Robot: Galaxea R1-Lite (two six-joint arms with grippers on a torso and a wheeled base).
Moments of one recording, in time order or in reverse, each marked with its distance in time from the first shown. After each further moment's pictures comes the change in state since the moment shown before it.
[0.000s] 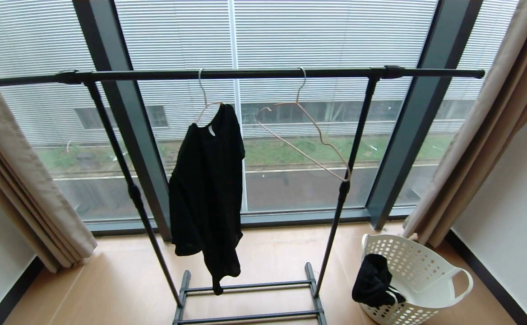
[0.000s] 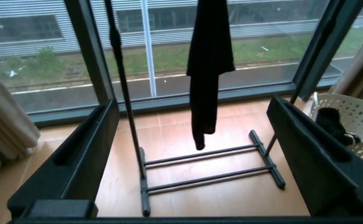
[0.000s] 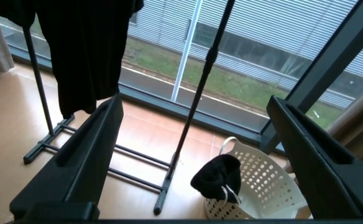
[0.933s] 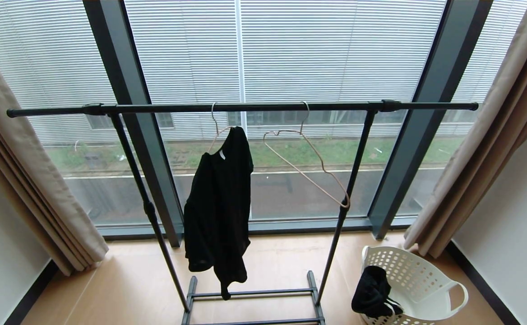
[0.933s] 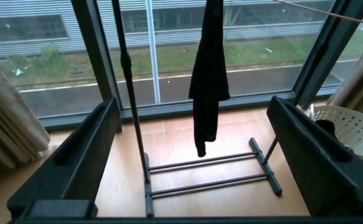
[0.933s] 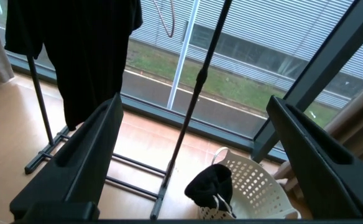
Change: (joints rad) left arm 0.001 0.003 0.000 -0.001 0.003 -0.003; right arm 0.000 0.000 0.002 -0.007 -0.037 -0.001
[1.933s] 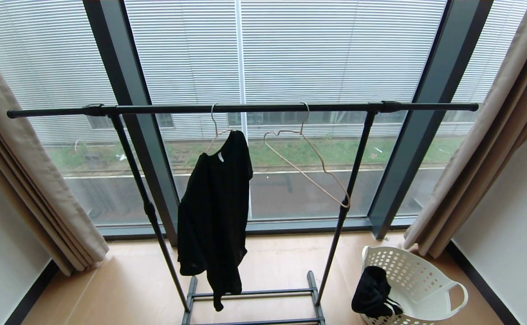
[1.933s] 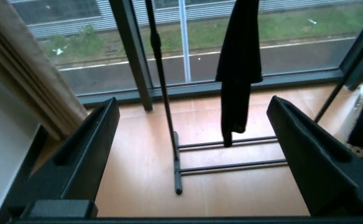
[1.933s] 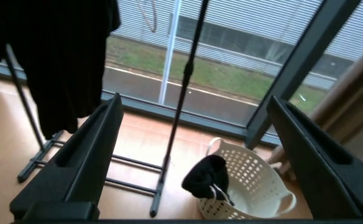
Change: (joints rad) left arm 0.150 0.094 -0.013 0.021 -0.036 0.088; right arm -0.003 0.013 0.002 -0.009 -0.046 0.067
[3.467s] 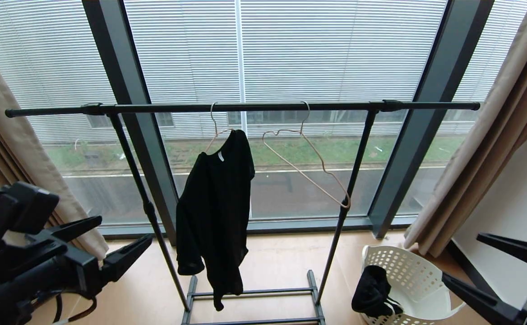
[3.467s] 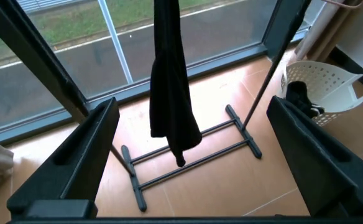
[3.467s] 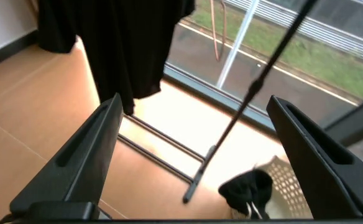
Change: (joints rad) left arm -0.413 1.079 -0.229 -0.728 0.074 -0.029; right arm 0.256 0.927 -0.174 -0.500 -0.004 -0.049
